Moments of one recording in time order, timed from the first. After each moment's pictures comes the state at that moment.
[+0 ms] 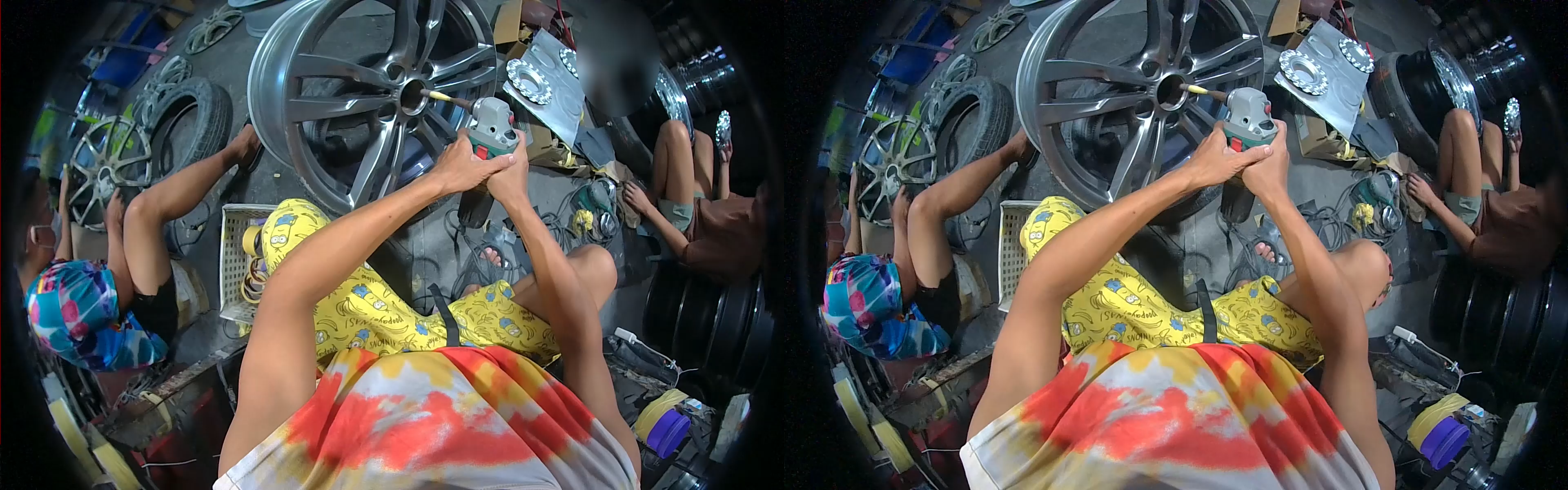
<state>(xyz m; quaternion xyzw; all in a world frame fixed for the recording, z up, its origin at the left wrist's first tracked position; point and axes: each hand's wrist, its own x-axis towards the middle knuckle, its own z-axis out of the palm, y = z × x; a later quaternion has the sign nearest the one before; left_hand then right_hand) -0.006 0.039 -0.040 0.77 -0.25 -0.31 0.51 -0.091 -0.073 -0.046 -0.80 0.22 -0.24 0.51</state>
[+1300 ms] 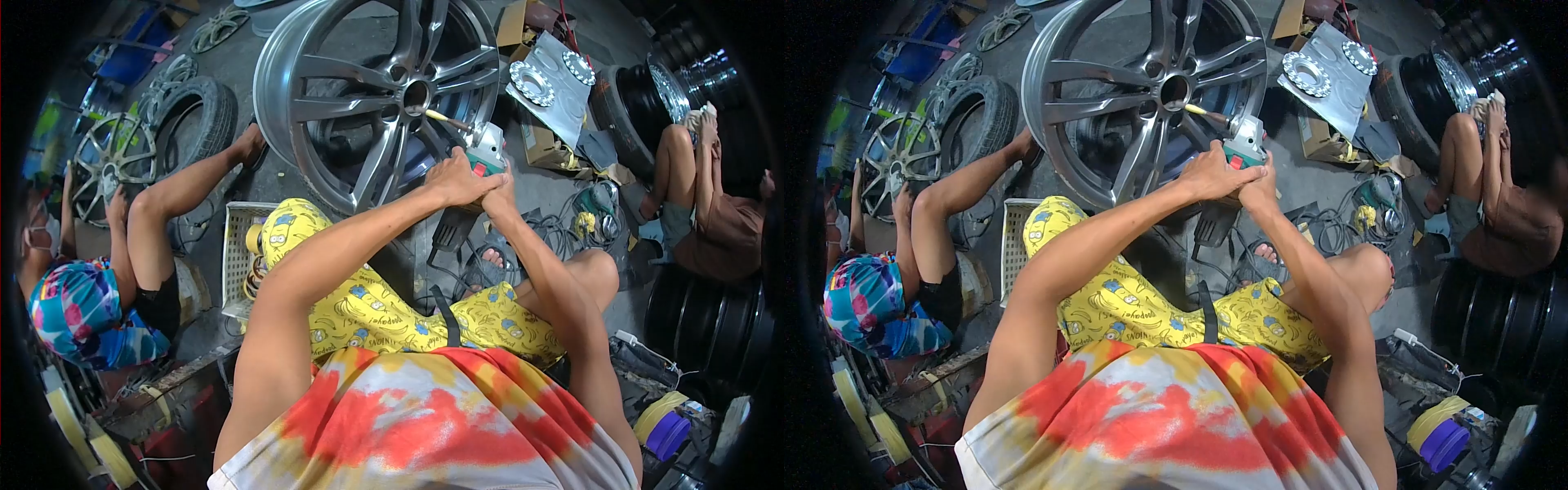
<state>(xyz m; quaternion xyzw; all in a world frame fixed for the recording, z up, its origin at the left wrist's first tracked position) -0.018 0.050 -0.021 0.86 -0.25 -0.34 0.29 -0.108 -0.058 -0.096 -0.67 0.26 -0.16 0.68</state>
